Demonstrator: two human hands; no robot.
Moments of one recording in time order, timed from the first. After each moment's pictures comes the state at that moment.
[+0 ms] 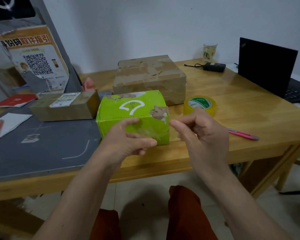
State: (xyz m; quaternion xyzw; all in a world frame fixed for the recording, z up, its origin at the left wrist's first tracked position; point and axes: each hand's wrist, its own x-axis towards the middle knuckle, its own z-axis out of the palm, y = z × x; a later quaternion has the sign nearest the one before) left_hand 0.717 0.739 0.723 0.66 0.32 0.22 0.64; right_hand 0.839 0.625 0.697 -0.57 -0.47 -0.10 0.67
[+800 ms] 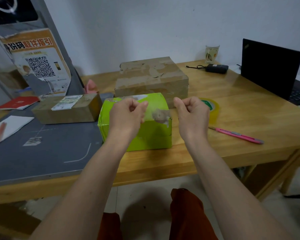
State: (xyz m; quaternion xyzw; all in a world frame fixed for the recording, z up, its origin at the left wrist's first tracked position) left_hand 0.764 0.775 0.733 0.73 0.36 0.39 0.43; right_hand 0.877 0.690 0.706 -0.68 -0.26 0.01 0.69
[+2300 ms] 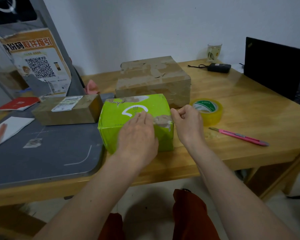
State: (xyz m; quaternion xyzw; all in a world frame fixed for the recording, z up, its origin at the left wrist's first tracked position) left_hand 0.761 0.758 0.708 0.94 0.32 0.09 -0.07; right_hand 0.892 0.708 0.682 -0.78 -0.30 0.01 0.56
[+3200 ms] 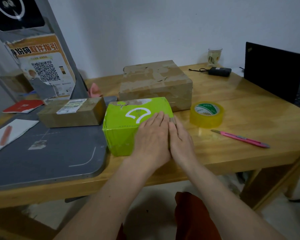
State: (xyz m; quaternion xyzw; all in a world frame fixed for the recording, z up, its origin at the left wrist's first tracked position) left_hand 0.777 0.753 0.698 0.96 0.25 0.13 -0.04; right_hand 0.851 0.696 0.665 -0.72 -0.34 0.13 0.59
